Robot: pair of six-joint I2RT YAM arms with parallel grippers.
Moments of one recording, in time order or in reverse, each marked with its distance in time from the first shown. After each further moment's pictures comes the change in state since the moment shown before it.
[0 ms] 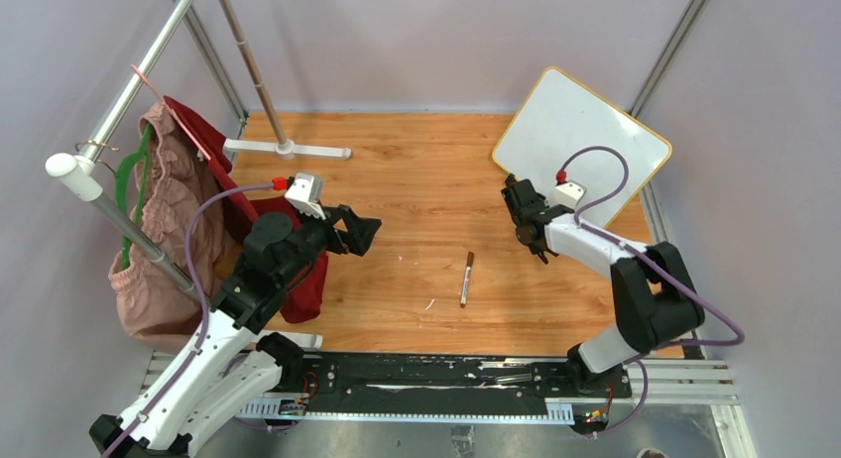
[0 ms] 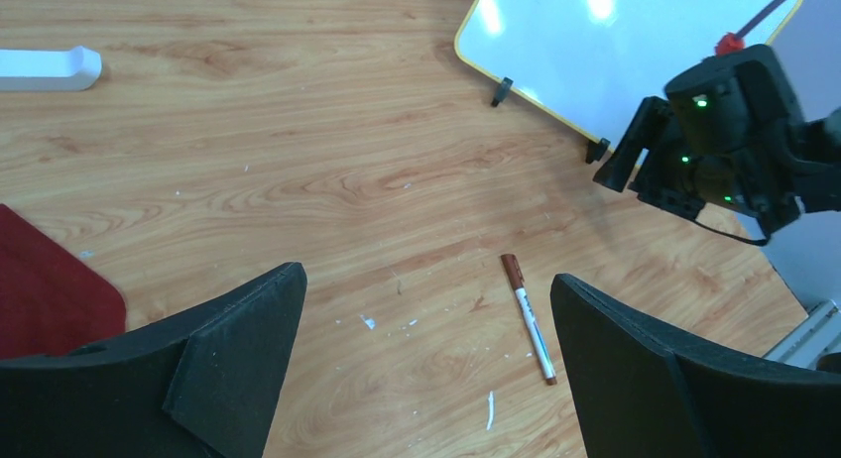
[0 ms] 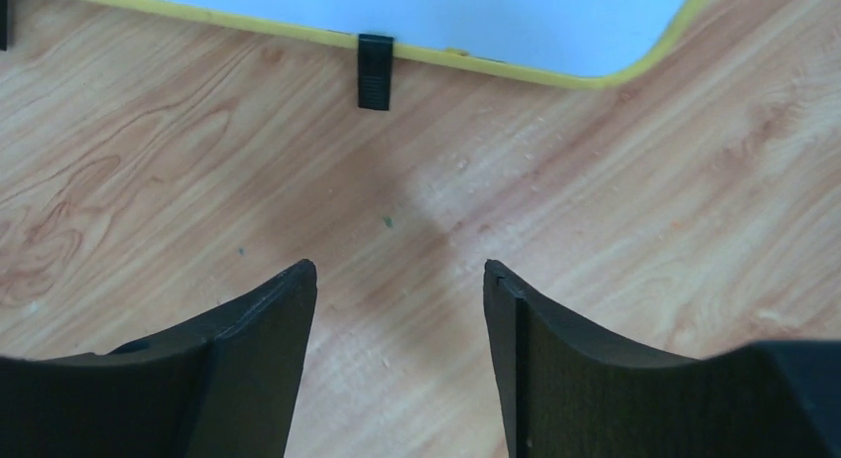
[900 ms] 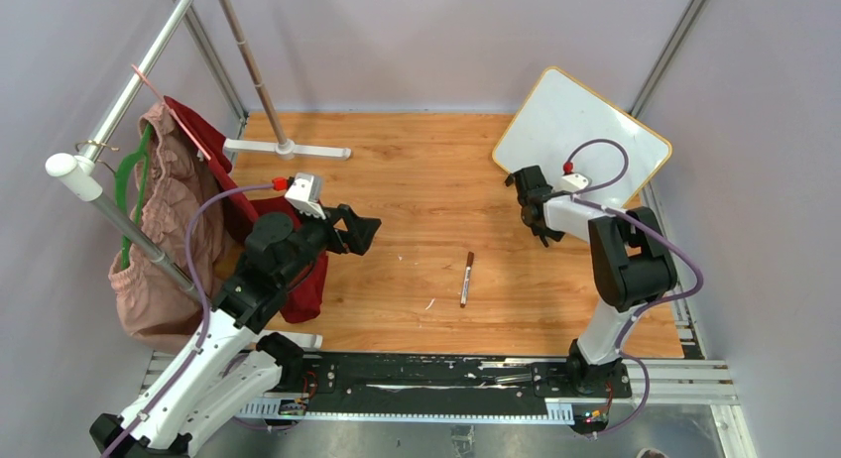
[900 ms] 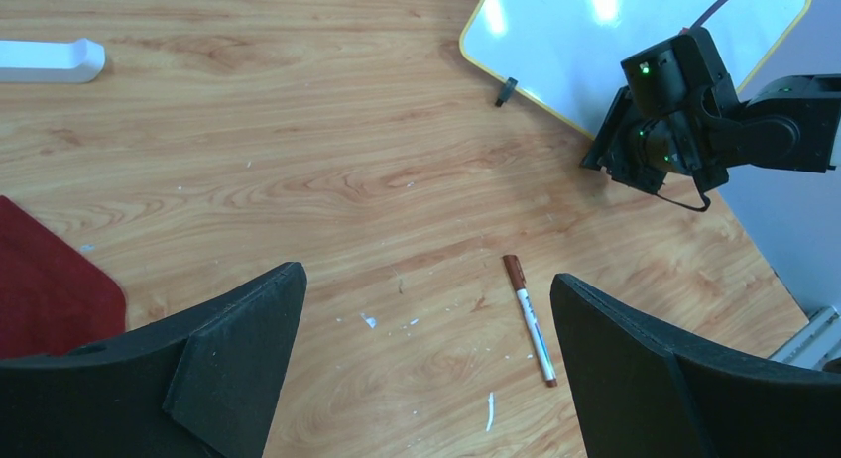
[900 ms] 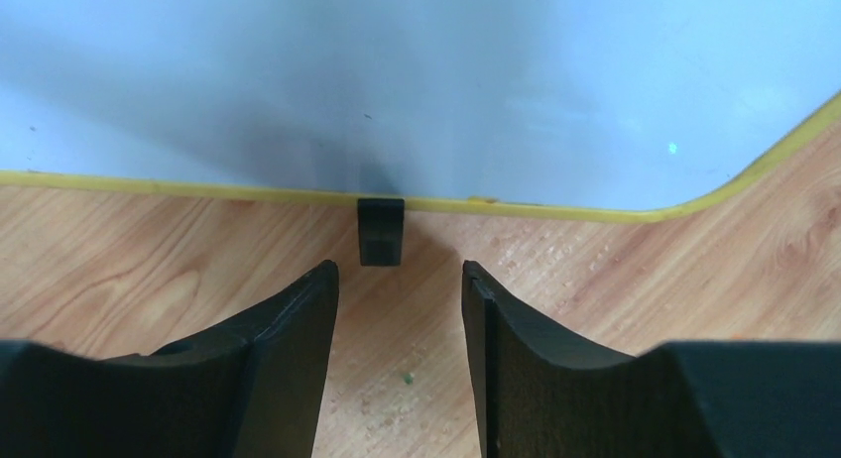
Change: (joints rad) left arm 0.000 -0.003 -0.003 0.003 -0.014 -0.011; right arm -0.146 0.278 0.119 0.142 -0.011 -0.060
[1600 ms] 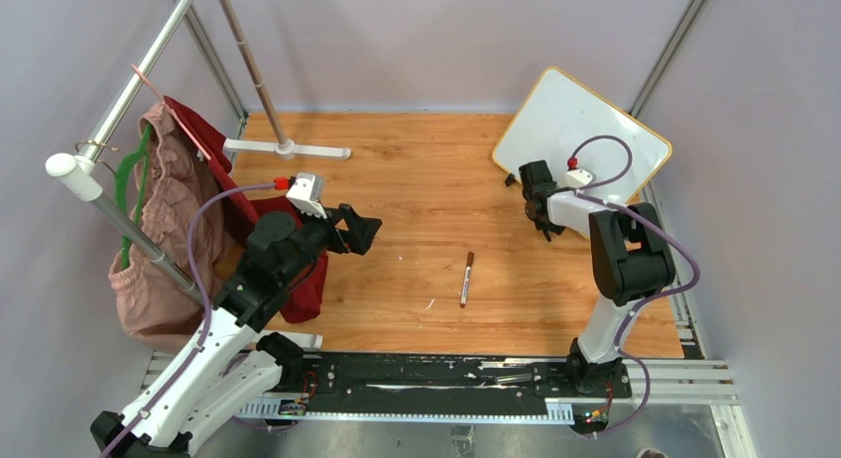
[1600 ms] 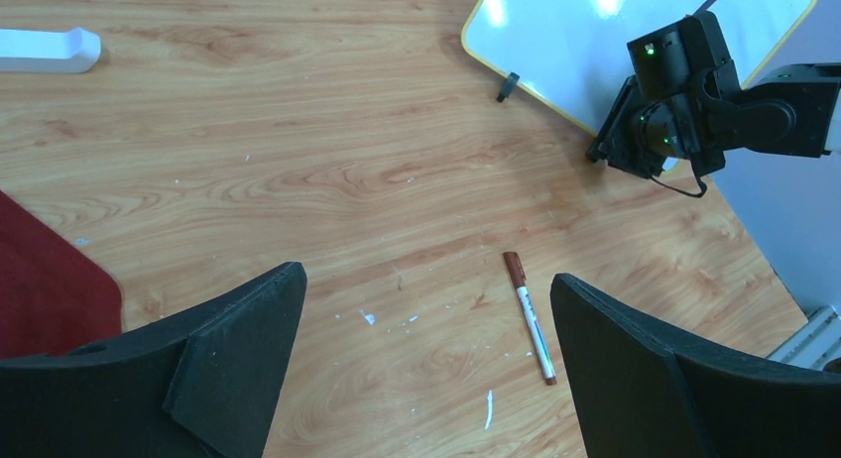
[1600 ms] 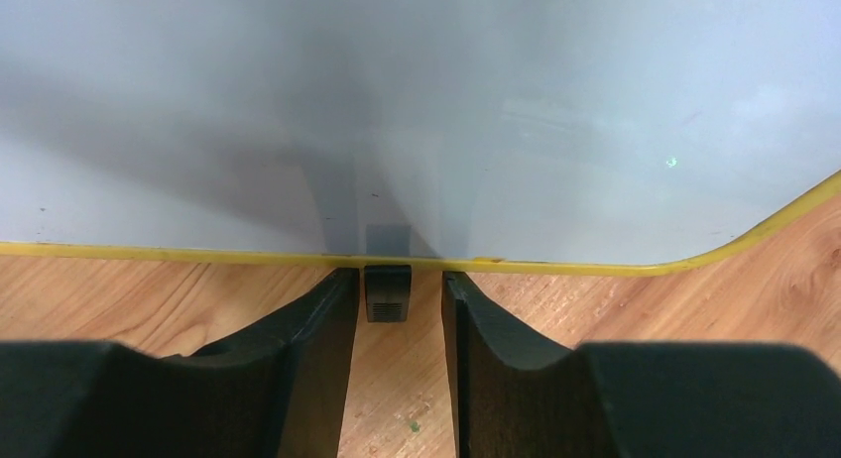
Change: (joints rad) left arm 0.000 0.013 -0.004 0.000 0.000 -0.008; right arm -0.047 0.041 0.040 0.038 -0.013 -0.048
